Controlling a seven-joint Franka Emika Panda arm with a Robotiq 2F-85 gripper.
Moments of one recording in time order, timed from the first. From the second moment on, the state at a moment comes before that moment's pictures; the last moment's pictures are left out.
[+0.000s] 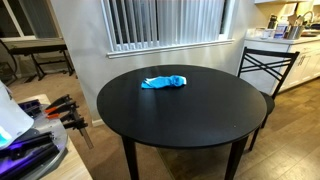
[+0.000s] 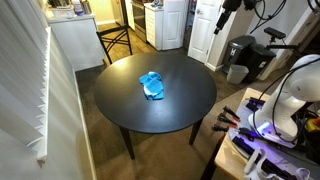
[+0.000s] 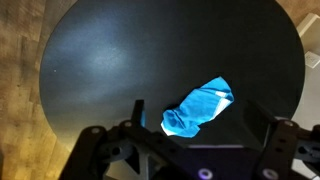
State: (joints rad) arm -0.05 -0.50 -0.24 -2.36 -0.04 2.03 -0.33
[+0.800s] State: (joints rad) arm 0.00 0.12 -0.10 -2.23 0.05 2.70 -0.08
